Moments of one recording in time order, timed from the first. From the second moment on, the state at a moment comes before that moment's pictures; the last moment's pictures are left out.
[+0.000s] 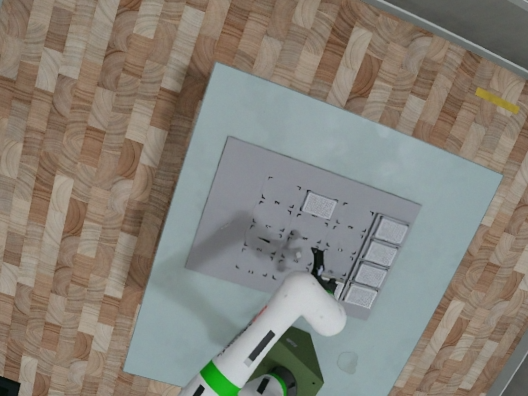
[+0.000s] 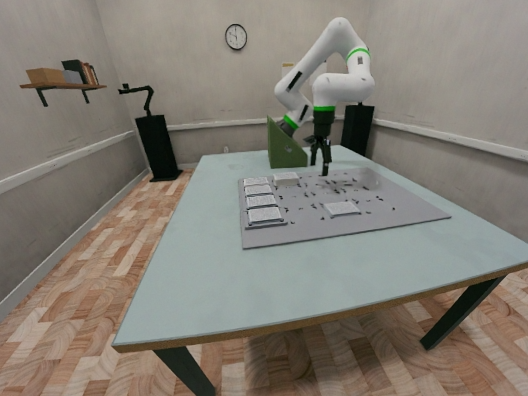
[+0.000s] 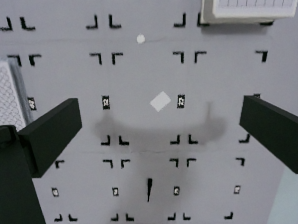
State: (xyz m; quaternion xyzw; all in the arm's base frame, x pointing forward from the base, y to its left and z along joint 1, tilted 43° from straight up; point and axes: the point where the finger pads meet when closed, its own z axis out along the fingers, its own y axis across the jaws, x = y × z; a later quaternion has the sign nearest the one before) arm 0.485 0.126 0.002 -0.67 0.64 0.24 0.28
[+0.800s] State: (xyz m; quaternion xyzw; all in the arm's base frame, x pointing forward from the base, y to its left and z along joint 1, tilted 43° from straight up) arm 0.480 0.190 0.062 -0.67 0.64 0.24 0.28
